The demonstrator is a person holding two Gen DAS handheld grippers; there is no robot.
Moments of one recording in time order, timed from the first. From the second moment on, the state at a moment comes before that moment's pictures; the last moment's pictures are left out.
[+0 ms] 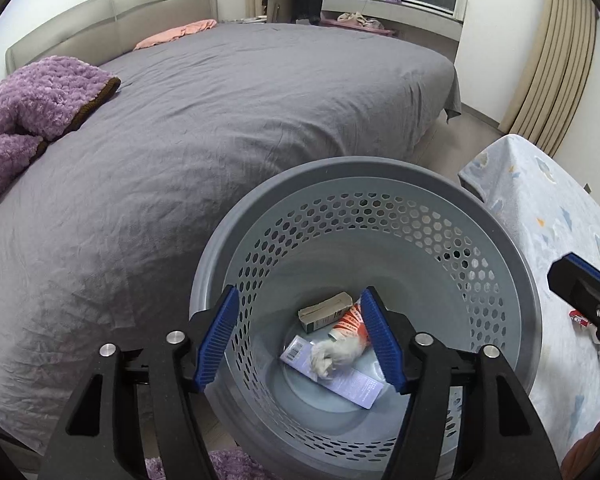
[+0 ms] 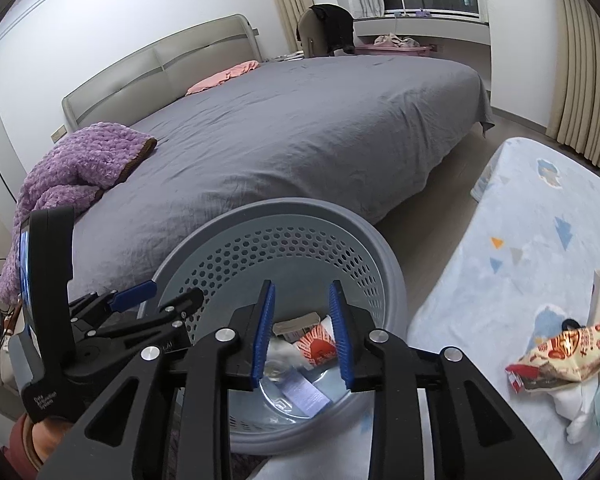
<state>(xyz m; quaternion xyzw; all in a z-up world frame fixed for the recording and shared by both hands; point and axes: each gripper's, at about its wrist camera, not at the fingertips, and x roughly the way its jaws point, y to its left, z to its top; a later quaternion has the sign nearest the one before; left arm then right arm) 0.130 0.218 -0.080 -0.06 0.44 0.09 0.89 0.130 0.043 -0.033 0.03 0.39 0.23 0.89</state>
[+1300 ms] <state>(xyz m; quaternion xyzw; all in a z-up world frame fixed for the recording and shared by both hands) 0.063 0.066 -0.003 0.00 0.39 -0.03 0.92 0.005 -0.172 -0.019 0.11 0.40 0.07 0.91</state>
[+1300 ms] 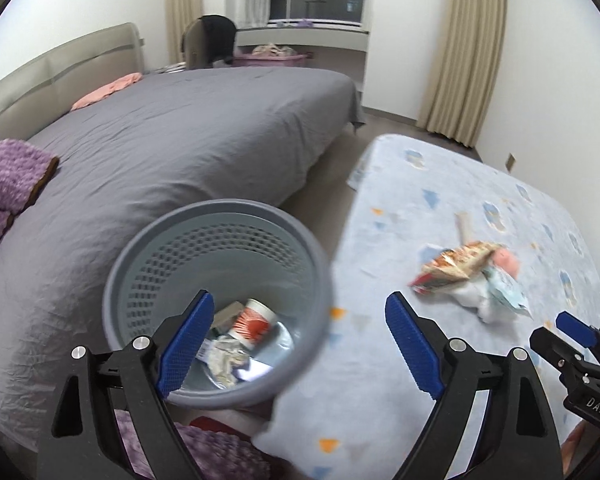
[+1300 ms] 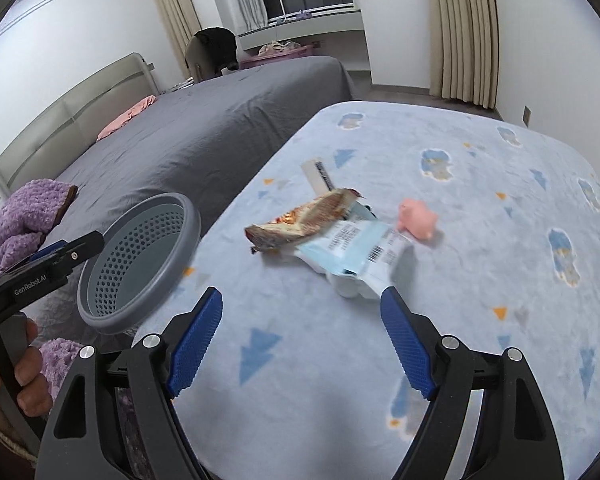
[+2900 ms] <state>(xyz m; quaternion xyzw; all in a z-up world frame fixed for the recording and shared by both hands) 0.075 -0.005 -0.040 0.03 0.43 -0.06 0.90 0.124 -0.201 -0.067 0.14 0.54 0.00 0.83</state>
